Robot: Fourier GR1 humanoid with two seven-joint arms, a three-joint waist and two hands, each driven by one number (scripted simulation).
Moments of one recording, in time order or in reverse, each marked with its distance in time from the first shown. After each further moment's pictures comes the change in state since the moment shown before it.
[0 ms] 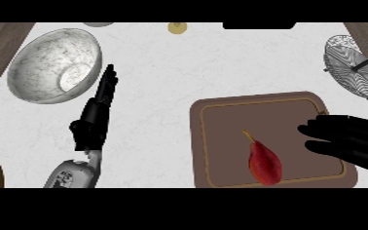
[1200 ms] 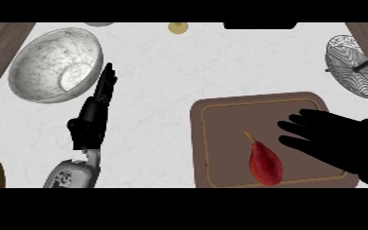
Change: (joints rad) left arm 0.004 -0.036 0.050 -0.016 -0.045 -0.056 0.021; right arm 0.034 0.007 0.162 -0.015 0.632 -0.104 -0.338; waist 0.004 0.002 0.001
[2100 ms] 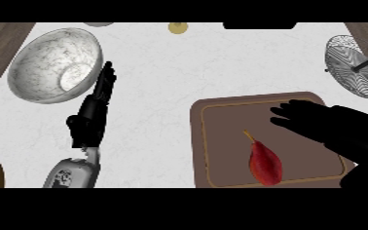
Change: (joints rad) left arm -0.008 -0.031 0.042 -0.003 -0.036 -0.037 0.018; right arm 0.032 0.040 0.098 0.255 0.293 -0.207 -0.209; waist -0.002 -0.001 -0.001
